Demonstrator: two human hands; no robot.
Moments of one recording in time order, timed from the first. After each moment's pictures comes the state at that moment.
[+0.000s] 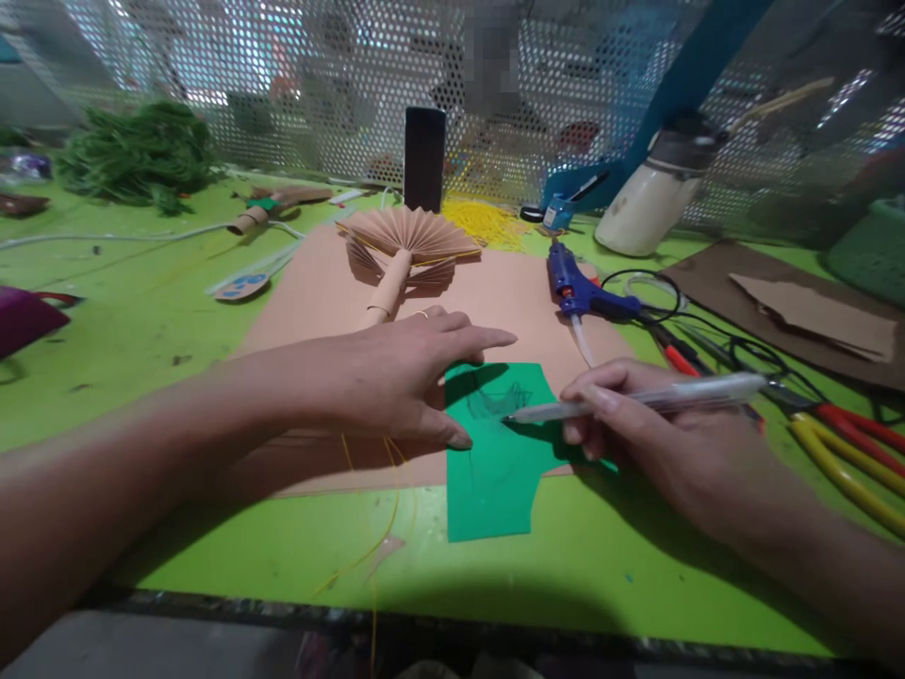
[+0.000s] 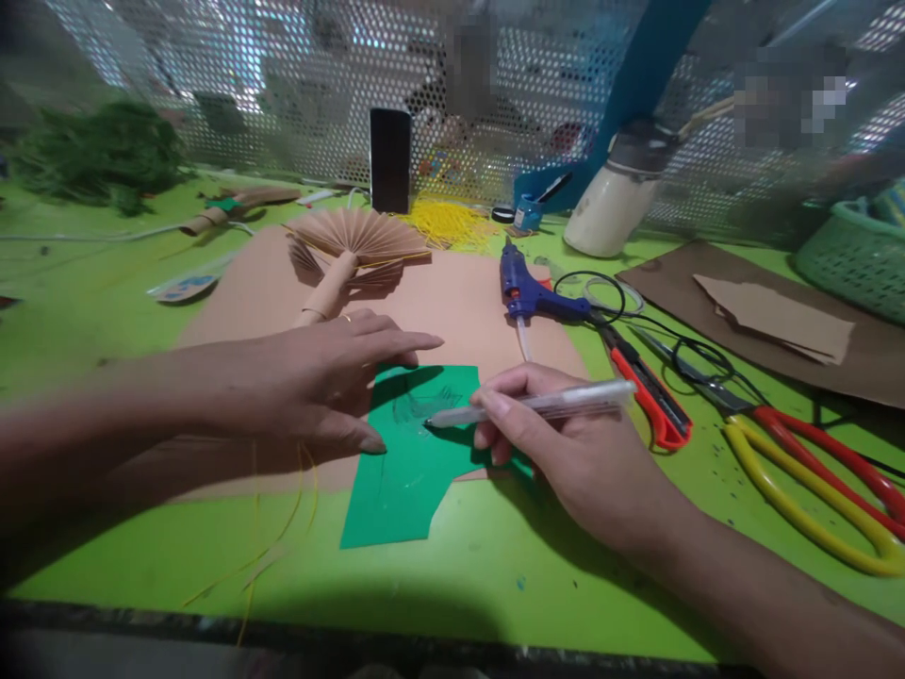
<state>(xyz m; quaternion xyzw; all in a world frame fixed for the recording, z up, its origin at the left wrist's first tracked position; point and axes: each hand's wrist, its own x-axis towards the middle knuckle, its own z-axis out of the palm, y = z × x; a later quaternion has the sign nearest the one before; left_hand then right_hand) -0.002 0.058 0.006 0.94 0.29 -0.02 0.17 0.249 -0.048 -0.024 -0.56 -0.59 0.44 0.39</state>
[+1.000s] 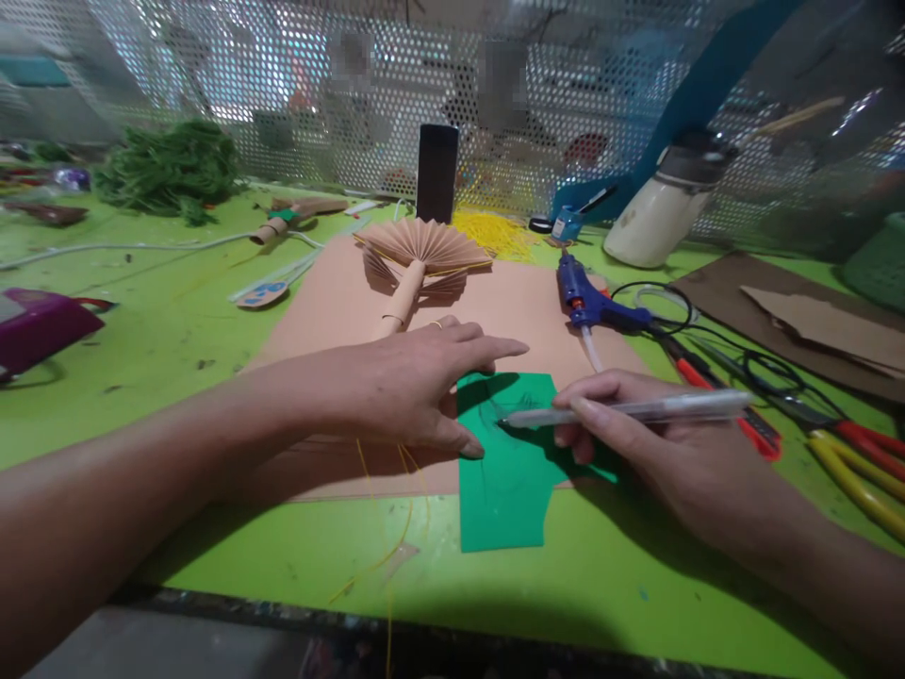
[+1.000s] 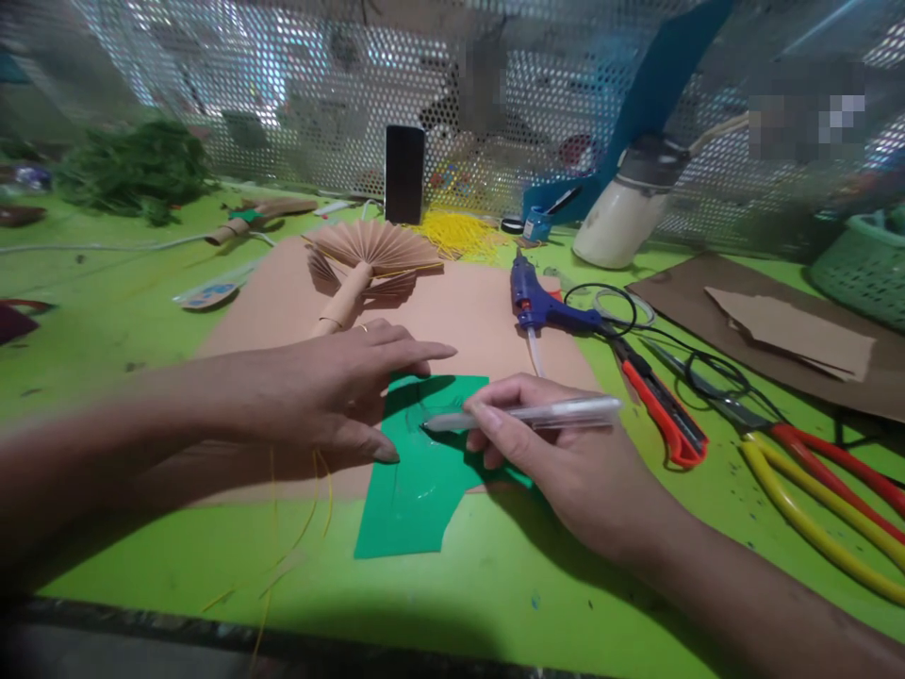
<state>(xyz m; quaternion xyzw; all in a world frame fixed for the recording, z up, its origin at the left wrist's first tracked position) 0.000 0.055 0.010 0.94 0.30 -0.02 0.18 0.235 -0.042 -0.019 -0.55 -0.61 0.43 0.39</state>
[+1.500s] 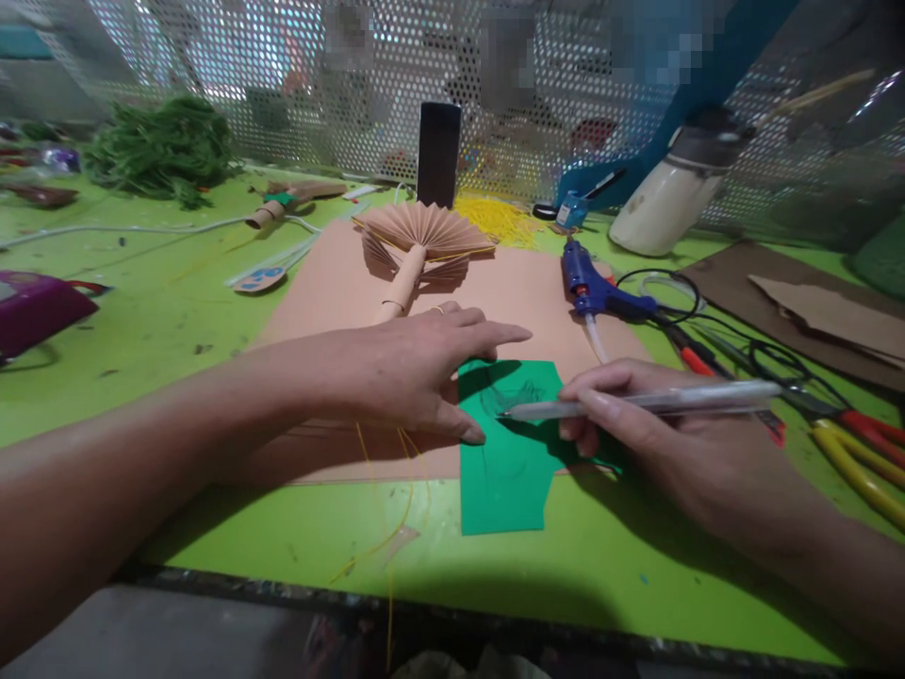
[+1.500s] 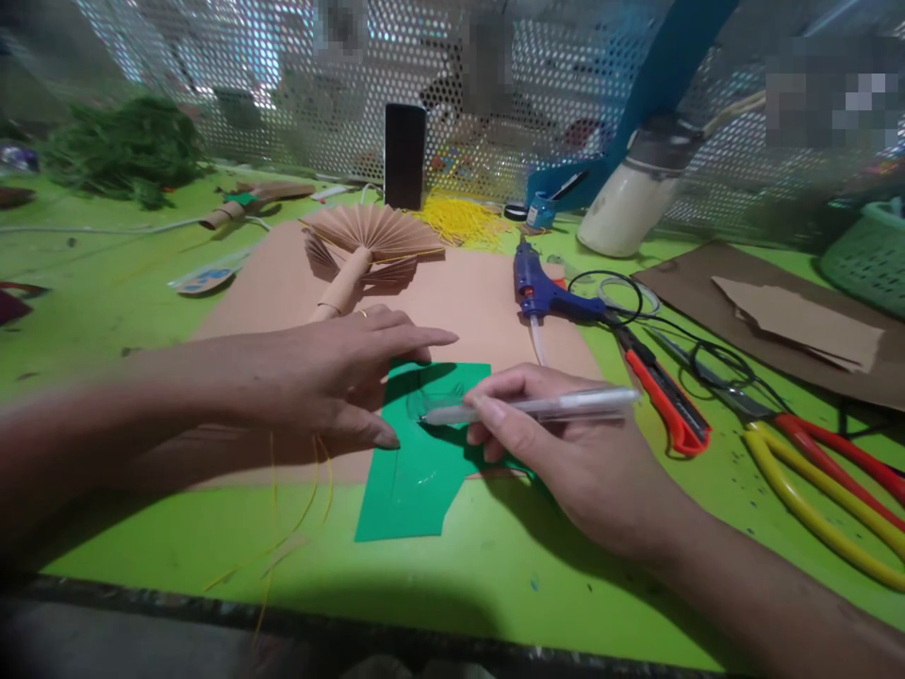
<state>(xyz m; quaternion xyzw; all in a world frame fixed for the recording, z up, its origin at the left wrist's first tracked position) 0.001 0.057 0.008 0.94 0.30 -0.02 0.18 0.243 -0.045 -0.022 -0.54 -0.60 0.45 0.38</state>
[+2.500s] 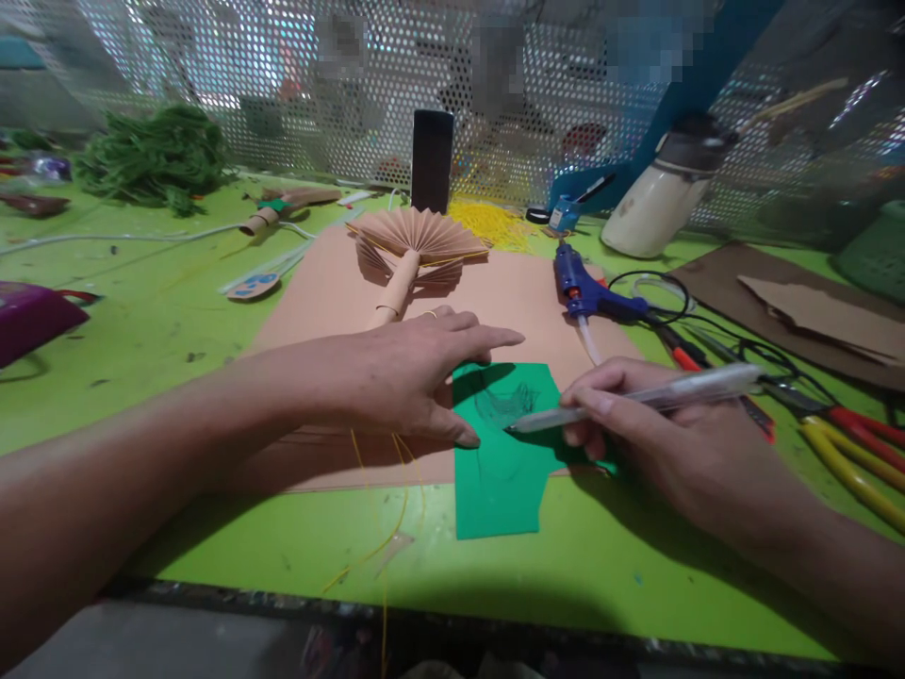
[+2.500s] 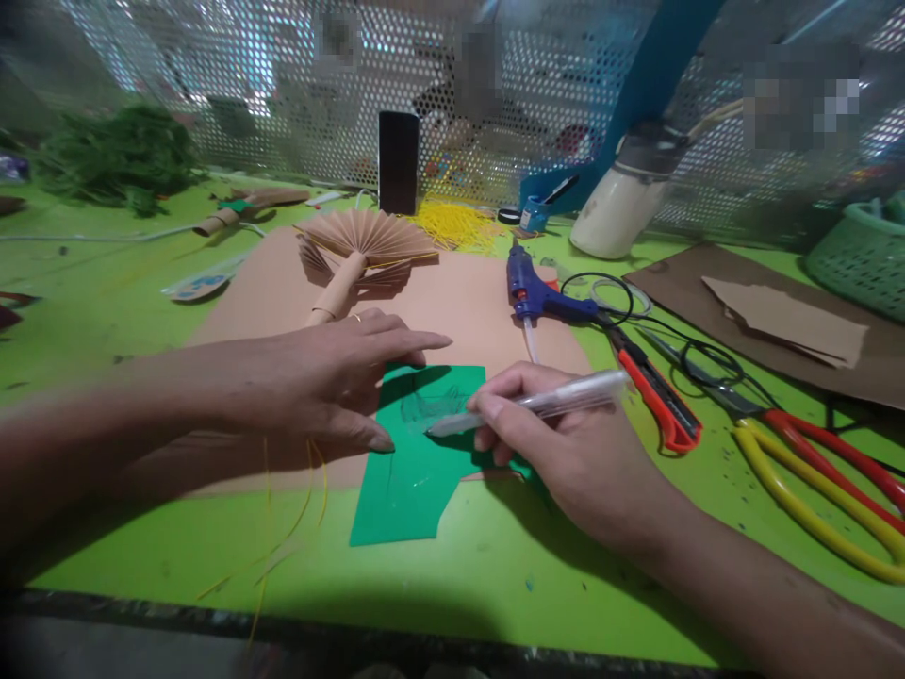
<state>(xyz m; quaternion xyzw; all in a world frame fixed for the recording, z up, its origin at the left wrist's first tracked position) -0.001 0.057 0.008 0.94 0.30 -0.02 0.17 0.244 -0.044 -0.026 -0.55 -0.59 0.43 0.40</state>
